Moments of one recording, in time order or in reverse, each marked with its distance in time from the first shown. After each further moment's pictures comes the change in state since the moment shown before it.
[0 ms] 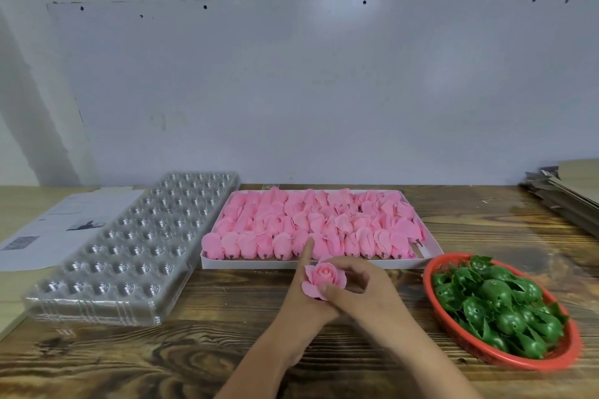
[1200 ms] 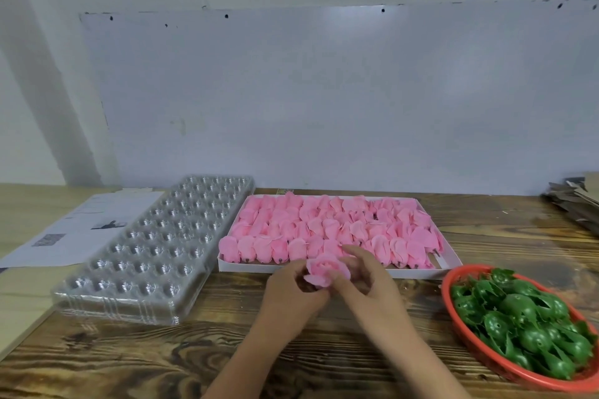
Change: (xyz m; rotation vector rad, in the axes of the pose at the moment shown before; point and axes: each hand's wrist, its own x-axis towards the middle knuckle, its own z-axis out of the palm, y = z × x) left_hand -0.017 0.035 -0.035 0.510 0.232 0.190; right_hand 0.013 0.013 0.017 -0.144 0.128 -0.073
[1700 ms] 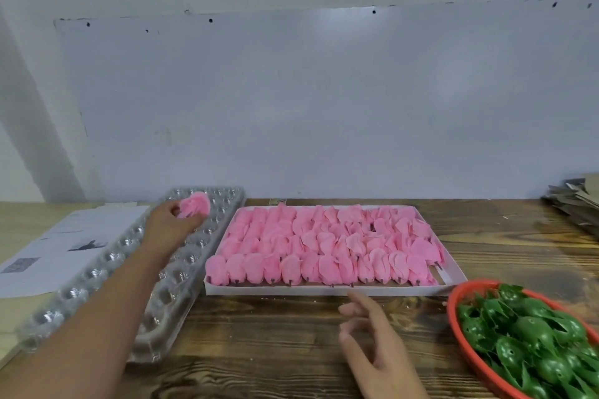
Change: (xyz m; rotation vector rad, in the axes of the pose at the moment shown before) left_hand 0.138 -0.042 -0.184 0.138 0.487 -0.130; right_hand -0.027 0.023 -0.001 -0.091 -0.041 0.051
